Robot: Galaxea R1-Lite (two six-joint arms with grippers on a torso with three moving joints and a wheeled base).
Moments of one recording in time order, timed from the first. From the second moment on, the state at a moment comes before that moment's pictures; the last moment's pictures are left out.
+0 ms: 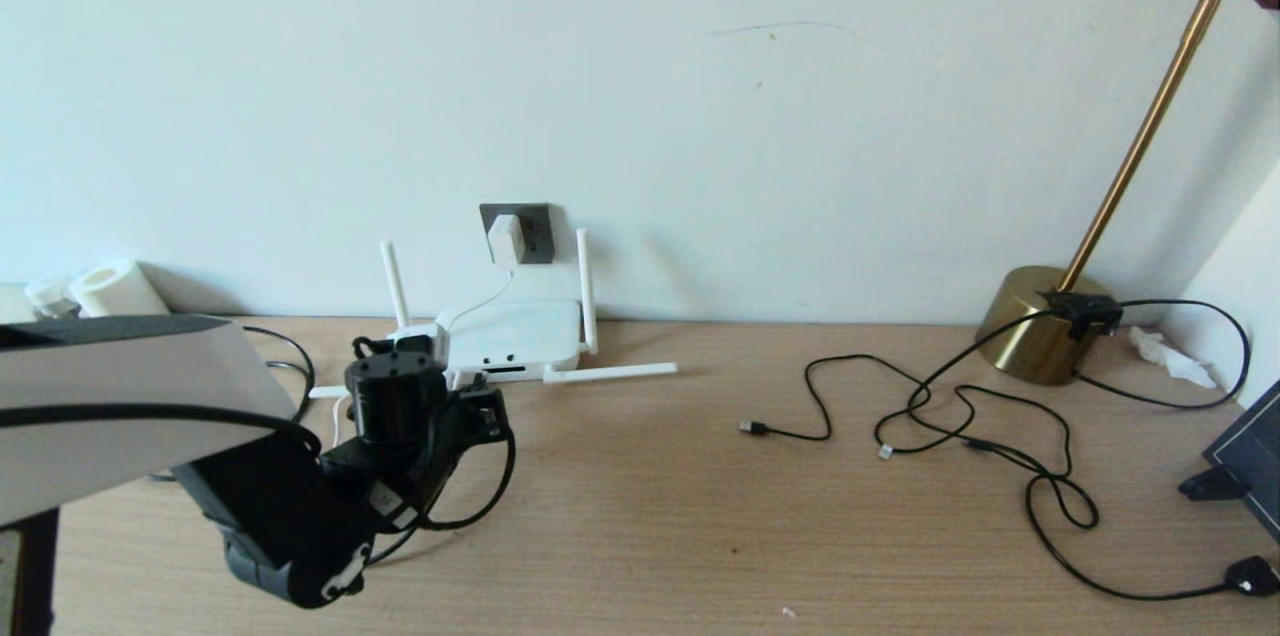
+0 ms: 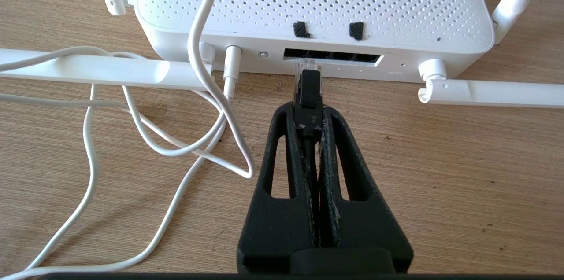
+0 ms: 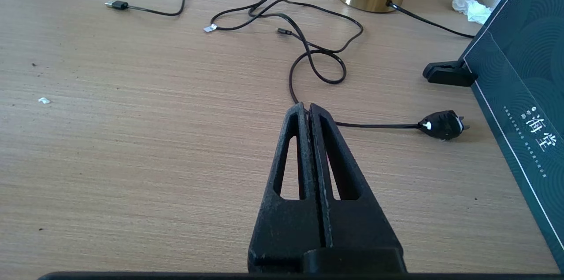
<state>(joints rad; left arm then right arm) -0.33 2.15 -0.64 -1.23 0.34 -0.16 0.00 0.00 -0.03 0.08 0.02 -0.08</state>
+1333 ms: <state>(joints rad) -0.30 2.16 -0.66 -1.24 0.31 -0.18 0.00 0.00 -0.03 0.08 0.02 -0.08</state>
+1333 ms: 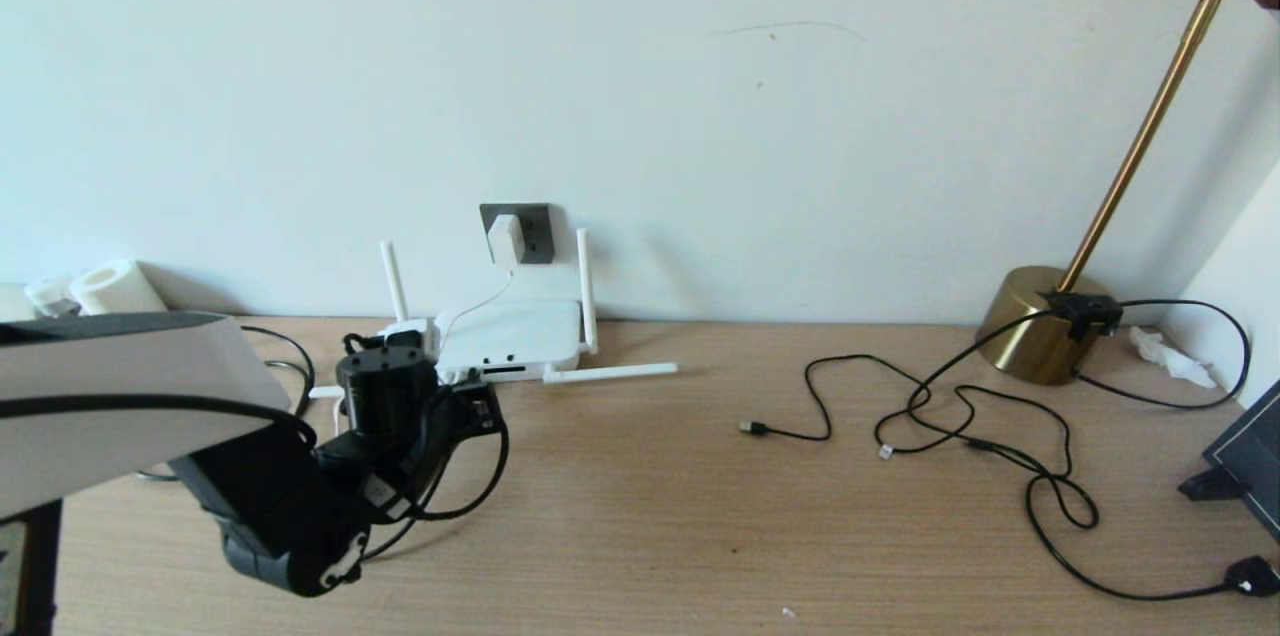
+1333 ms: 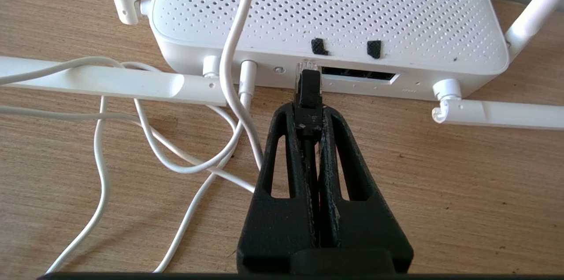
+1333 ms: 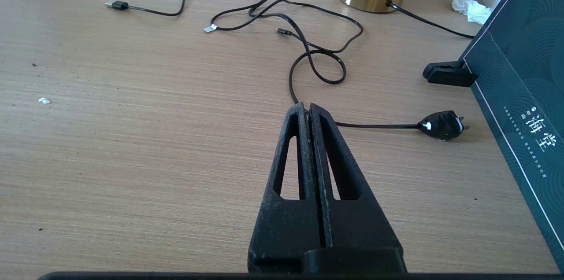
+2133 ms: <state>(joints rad) -0.30 2.19 -0.69 -1.24 0.30 -0.18 0.00 0.00 -0.03 0.08 0.02 -0.08</state>
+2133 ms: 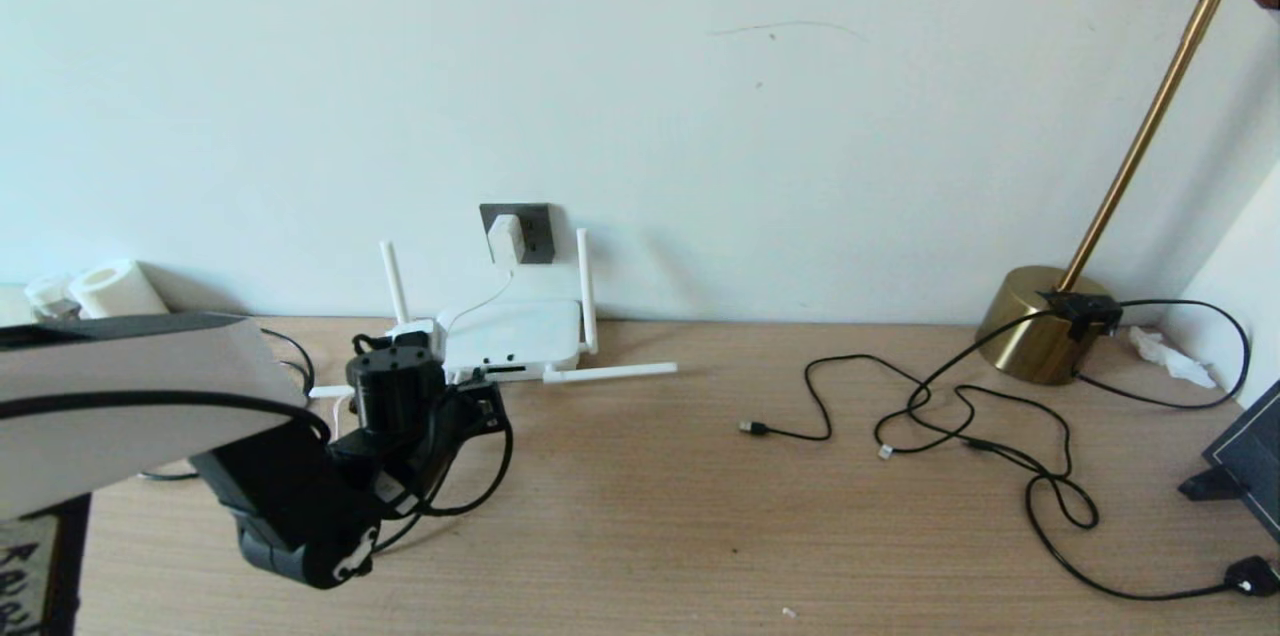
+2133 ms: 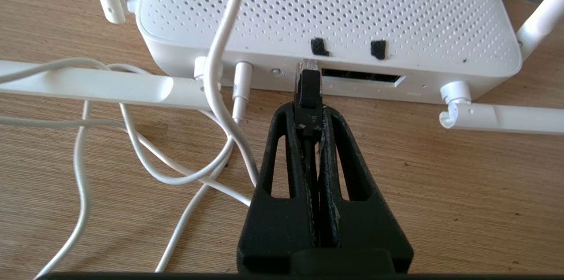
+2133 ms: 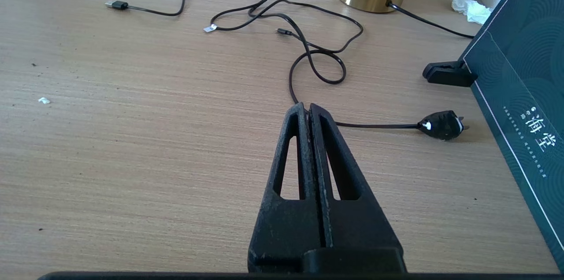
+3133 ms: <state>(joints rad) -0.30 2.20 -0.68 -1.24 0.30 -0.18 0.00 0.00 -0.03 0.08 0.02 -0.08</state>
